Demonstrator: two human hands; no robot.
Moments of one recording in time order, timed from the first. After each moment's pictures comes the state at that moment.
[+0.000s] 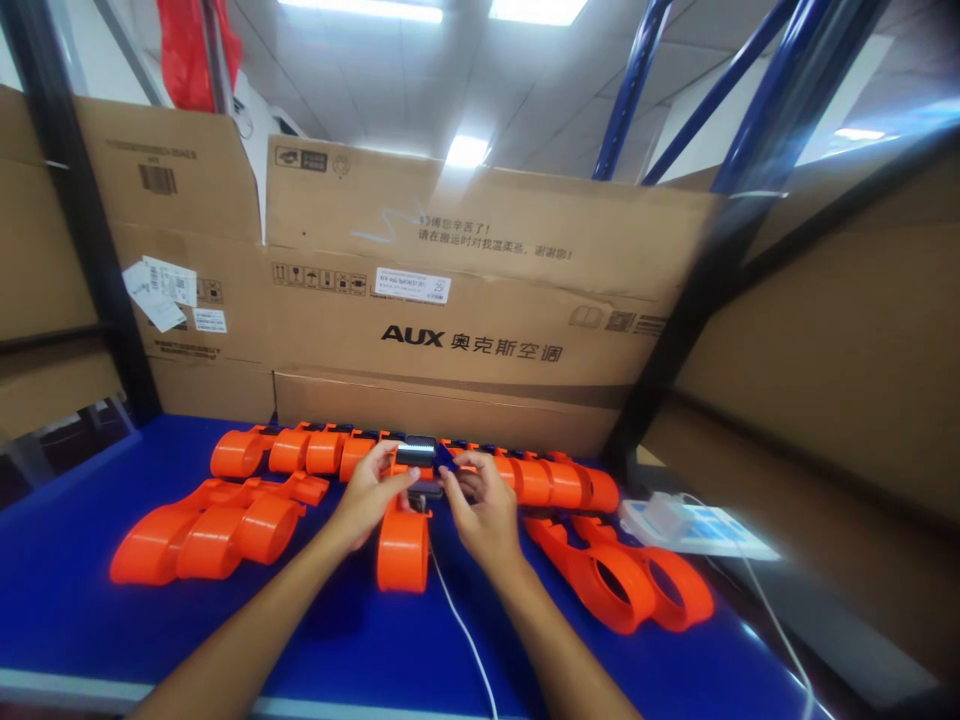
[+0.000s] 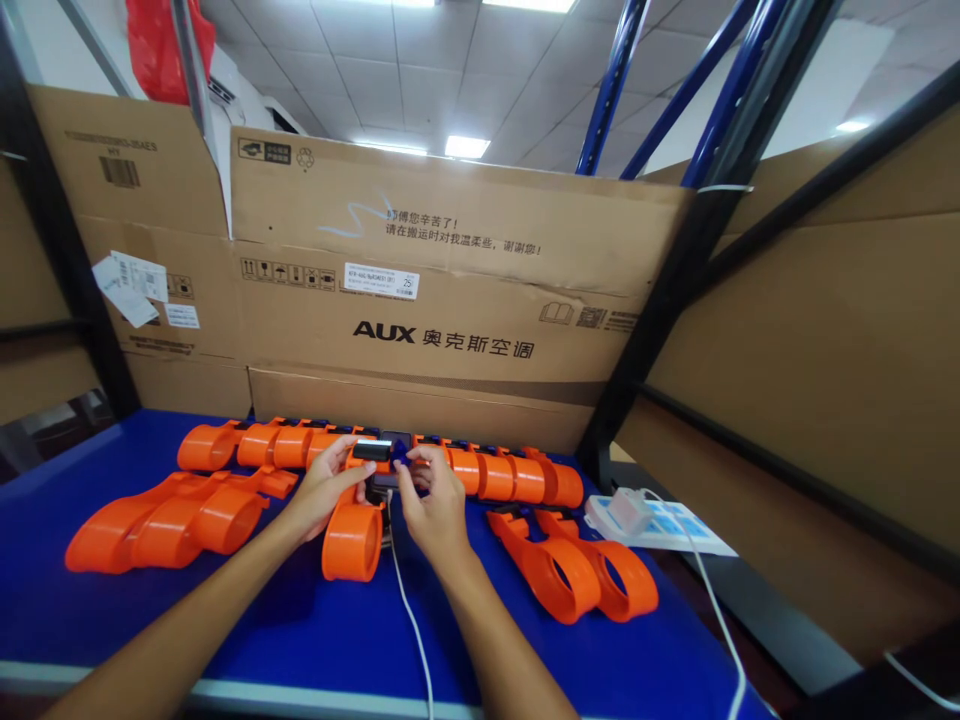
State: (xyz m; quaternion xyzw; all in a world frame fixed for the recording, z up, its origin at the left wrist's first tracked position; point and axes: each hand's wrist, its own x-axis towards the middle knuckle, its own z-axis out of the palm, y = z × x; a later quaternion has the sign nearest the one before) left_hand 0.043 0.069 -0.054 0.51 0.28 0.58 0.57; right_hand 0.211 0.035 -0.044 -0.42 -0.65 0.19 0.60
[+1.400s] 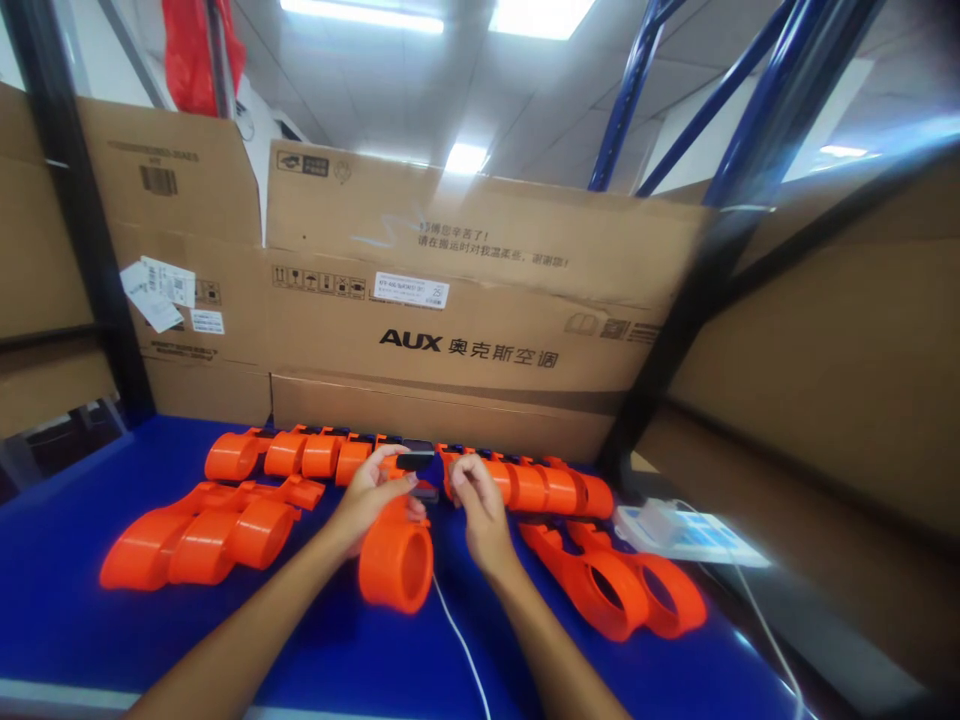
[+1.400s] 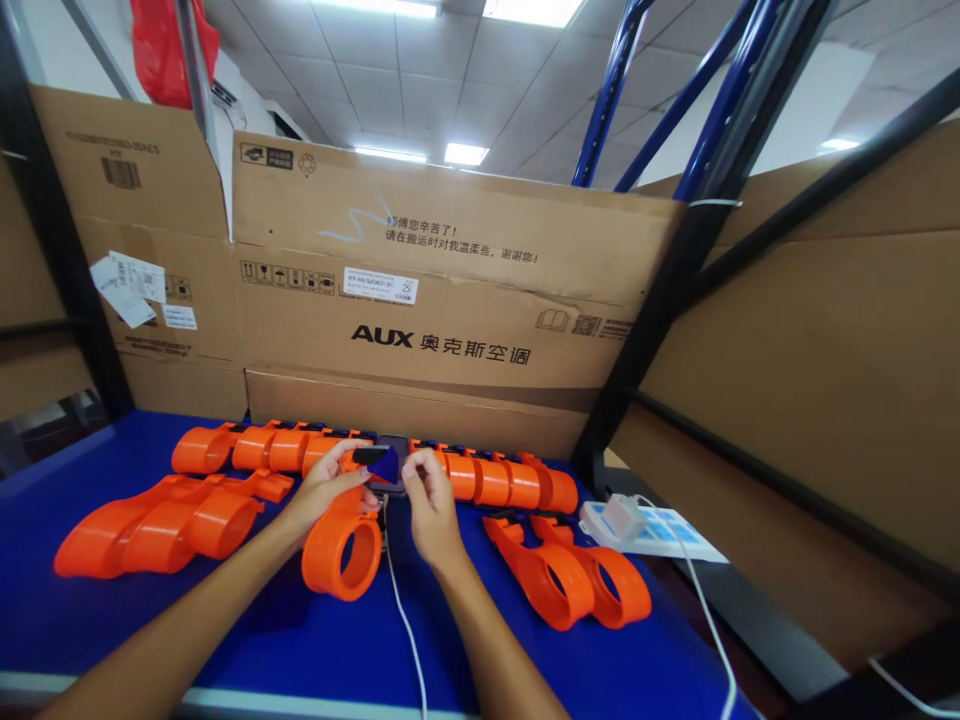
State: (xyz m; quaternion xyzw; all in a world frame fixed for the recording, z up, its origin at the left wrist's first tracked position) left_hand 0.041 0.061 -0.048 0.48 0.24 0.52 0.66; right_hand 0.218 0.038 -0.037 -0.34 -0.67 0.27 0.60
